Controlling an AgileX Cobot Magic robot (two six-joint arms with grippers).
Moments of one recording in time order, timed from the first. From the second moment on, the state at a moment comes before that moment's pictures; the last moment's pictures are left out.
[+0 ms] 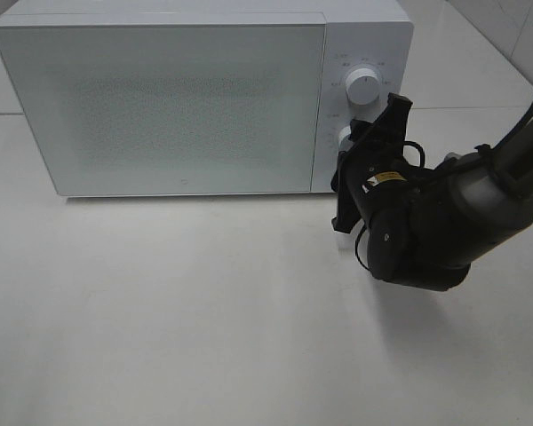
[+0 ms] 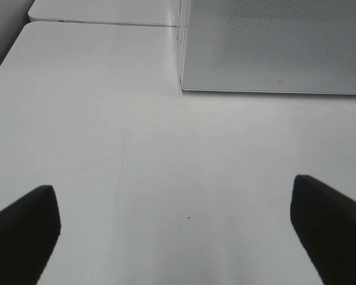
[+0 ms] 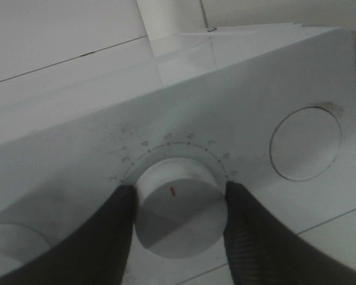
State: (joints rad) left arm 0.07 0.00 -0.50 -0.09 1.05 0.09; right arm 0.62 2.08 -0.79 0.68 -1.18 1.63
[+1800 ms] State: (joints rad) left arm 0.07 0.00 -0.50 -0.09 1.05 0.09; right arm 0.62 1.86 -0.61 0.42 -0.92 1.12
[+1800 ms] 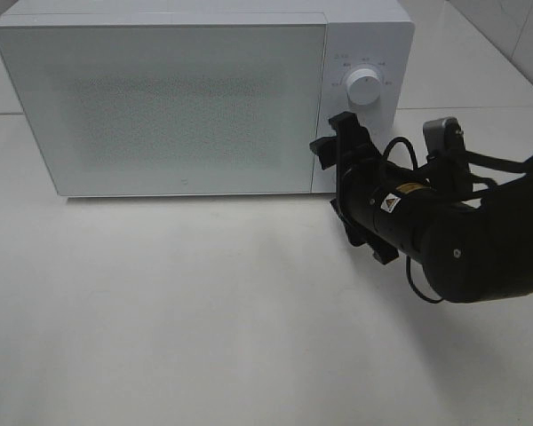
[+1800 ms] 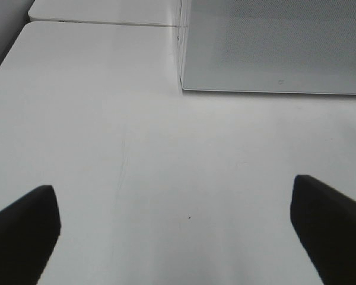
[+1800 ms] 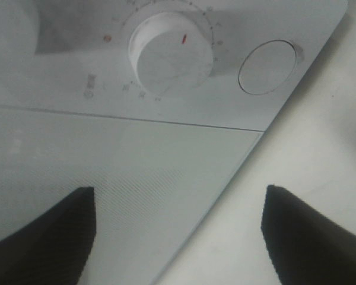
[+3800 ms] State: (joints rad) left arm 0.07 0.00 -0.50 -0.09 1.05 0.09; right arm 0.32 1.13 -0.69 0.17 0.78 -0.10
